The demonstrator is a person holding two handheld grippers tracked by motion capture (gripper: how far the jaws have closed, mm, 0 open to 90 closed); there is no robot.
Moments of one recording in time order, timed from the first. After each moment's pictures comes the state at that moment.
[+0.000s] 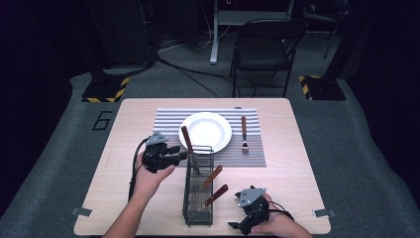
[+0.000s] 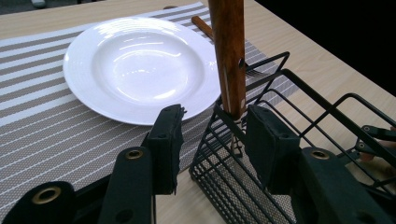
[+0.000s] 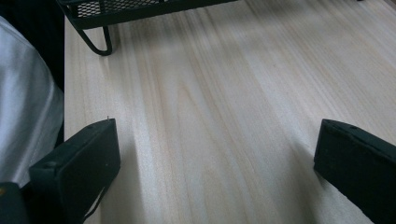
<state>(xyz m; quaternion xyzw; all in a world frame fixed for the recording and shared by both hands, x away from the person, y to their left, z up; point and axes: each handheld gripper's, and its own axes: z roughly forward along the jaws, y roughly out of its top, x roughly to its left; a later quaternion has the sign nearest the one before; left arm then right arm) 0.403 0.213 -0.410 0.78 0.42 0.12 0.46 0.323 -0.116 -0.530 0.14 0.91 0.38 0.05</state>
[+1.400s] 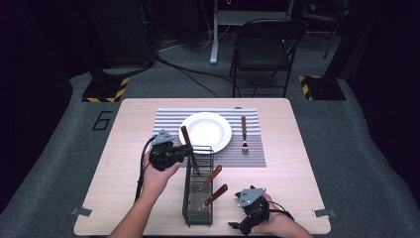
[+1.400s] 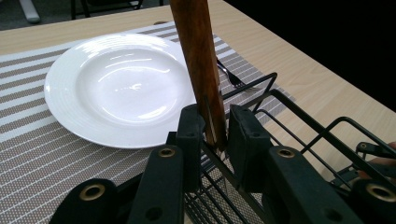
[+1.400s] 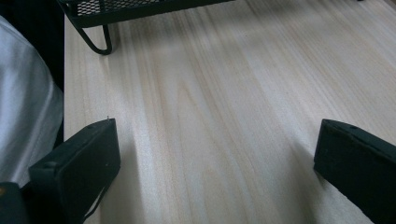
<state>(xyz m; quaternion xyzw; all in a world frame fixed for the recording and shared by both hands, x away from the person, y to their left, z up) 0.408 0.198 -0.413 0.77 0.40 0.13 0.48 0.322 -0.116 -0.530 0.14 0.91 0.38 0.05</state>
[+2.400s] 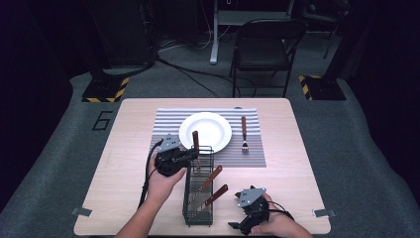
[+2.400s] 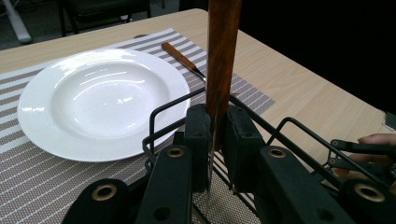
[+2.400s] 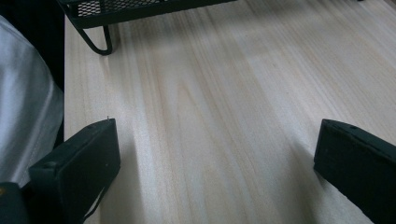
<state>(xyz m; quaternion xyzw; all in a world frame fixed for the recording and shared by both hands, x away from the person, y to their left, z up) 0.388 0.178 -0.405 0.77 0.37 0.14 0.50 0.323 -0.116 -0.530 0.14 0.92 0.37 0.05</state>
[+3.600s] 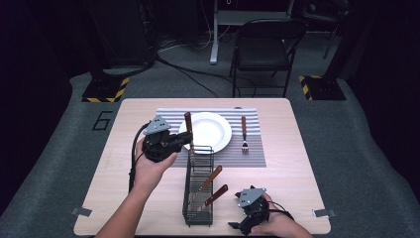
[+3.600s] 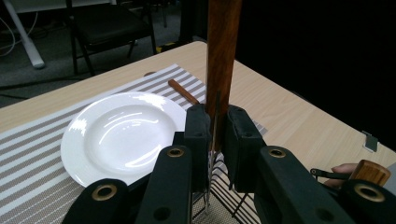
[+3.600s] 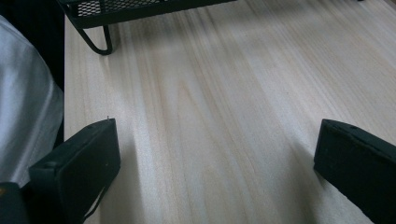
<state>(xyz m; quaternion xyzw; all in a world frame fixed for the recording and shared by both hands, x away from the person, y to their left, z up) 0.387 0.194 -0.331 0.77 0.35 0.16 0.51 0.323 -0.116 -0.530 0.14 0.92 0.37 0.05</state>
